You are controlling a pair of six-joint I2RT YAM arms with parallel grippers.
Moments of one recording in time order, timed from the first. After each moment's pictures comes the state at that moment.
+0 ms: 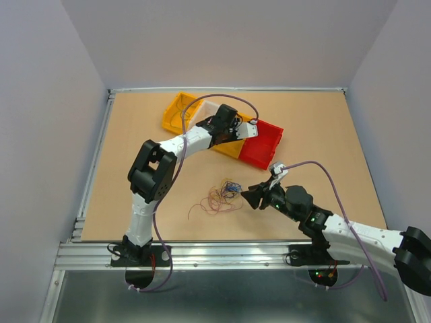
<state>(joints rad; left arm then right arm) -0.65 2.06 1.58 -0.28 -0.05 0.91 0.90 0.87 0.21 0.48 0.09 0.44</state>
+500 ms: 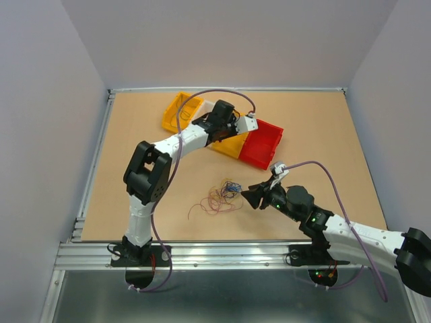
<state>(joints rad) -0.64 2.03 1.58 -0.29 0.01 0.82 0.90 0.85 0.21 0.48 0.09 0.44</state>
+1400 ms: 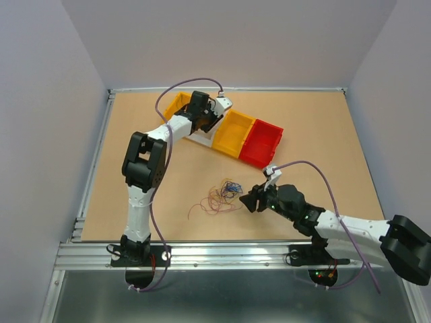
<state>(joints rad) -0.43 2.16 1.66 -0.21 0.13 0.50 0.90 0.97 0.21 0.48 0.09 0.45</state>
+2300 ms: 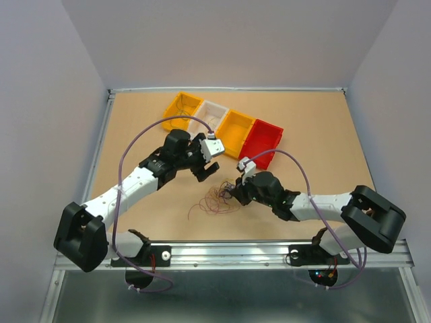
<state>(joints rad) -0.59 1.27 0.90 -0.20 0.36 0.50 0.90 1.39 0.45 0.51 0.00 0.26</state>
